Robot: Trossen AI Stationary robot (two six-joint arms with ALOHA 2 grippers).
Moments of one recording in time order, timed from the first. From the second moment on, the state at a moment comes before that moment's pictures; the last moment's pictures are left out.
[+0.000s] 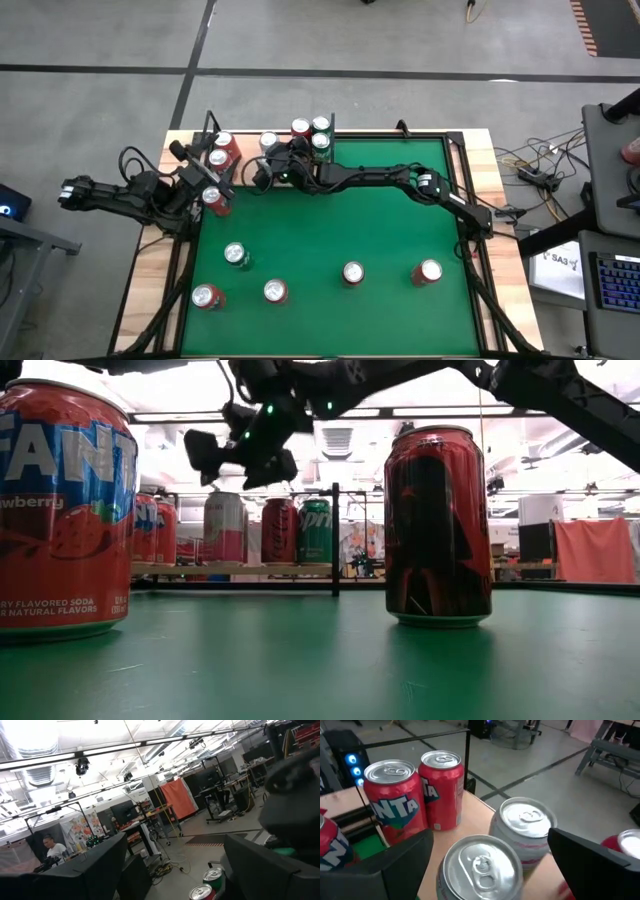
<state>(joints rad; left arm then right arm) -0.16 0.49 0.43 0.53 -0.91 0.78 -0.14 2.38 2.14 -0.14 0.60 0.15</state>
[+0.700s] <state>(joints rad) -0.16 0.49 0.43 0.53 -0.91 0.78 -0.16 2.34 2.35 -0.81 0.21 0.06</state>
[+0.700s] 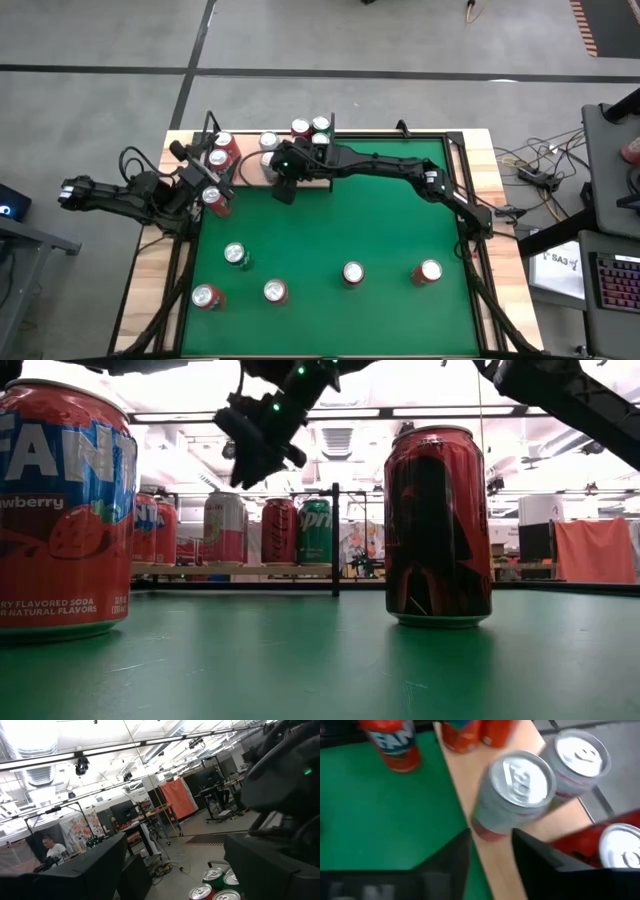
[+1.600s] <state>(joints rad) -0.16 0.49 0.43 0.52 -0.91 0.78 -0.19 2.40 2.34 -0.70 0.21 0.02</state>
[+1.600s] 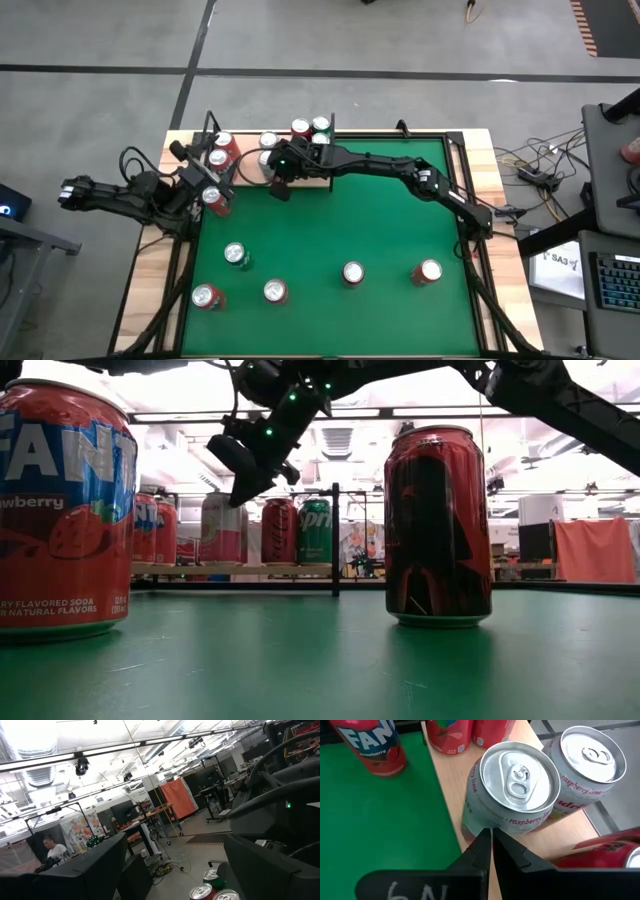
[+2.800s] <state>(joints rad) -0.16 0.49 0.43 0.52 -0.91 0.79 -0.26 2.37 2.36 -0.41 0.27 -0.07</state>
